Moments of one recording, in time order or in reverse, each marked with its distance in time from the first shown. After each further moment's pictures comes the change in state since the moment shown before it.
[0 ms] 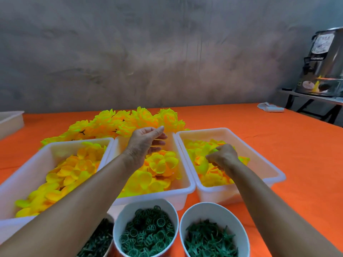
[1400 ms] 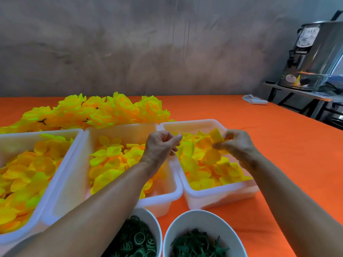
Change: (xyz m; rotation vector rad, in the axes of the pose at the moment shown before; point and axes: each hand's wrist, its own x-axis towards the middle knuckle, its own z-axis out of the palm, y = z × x) left_hand 0.031 -0.065 0.074 0.104 -0.061 0.143; right_hand 0.032 0.022 -0.046 0.100 0.073 -0.172
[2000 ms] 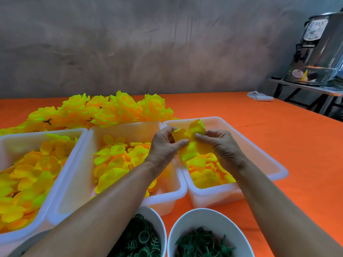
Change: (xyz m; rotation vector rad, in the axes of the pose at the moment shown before) left_hand -0.003 -0.004 0.003 -0.045 -0.078 0.046; right_hand -0.021 -0.014 0.046 0.574 -0.235 -0.025
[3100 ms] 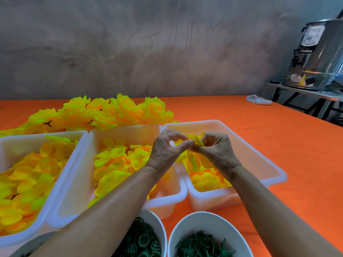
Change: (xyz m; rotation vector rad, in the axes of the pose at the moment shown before) left_hand -0.002 0.002 -0.002 0.239 0.031 0.150; right_hand -0.005 0.005 0.008 -0.232 0.027 -0.281
